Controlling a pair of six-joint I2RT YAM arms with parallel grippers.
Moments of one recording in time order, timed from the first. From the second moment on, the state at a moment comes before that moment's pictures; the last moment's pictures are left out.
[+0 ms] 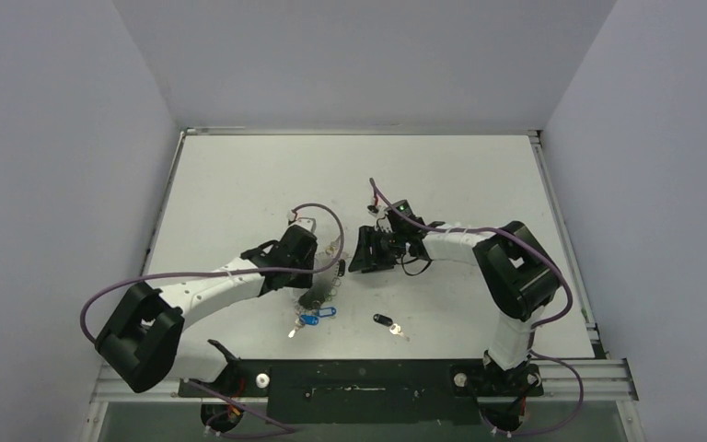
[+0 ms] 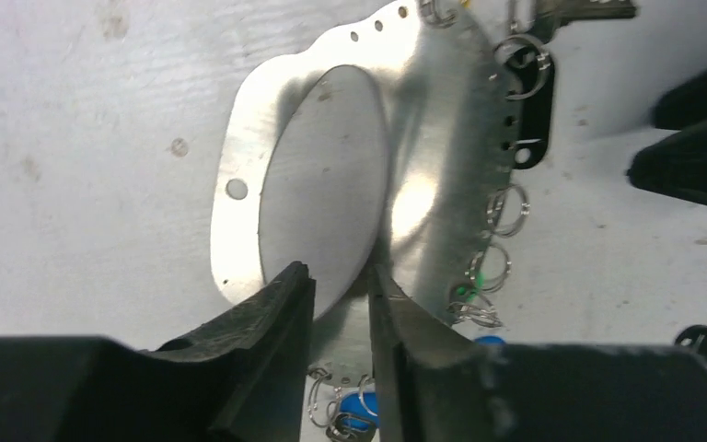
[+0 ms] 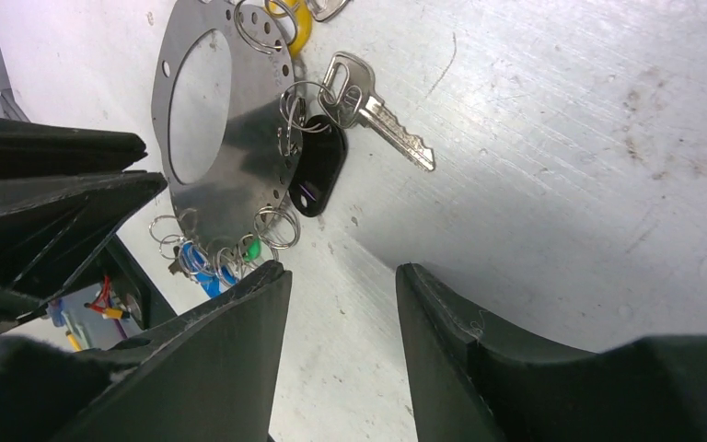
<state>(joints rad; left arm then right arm) -0.69 1.36 0.71 -0.42 -0.24 -0.52 0.60 1.83 0.95 -0.05 -0.53 0.55</state>
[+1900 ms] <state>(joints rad) -0.41 1.46 0.42 0.52 0.35 -0.86 0.60 2.01 0.84 0.72 -0.65 1.15</state>
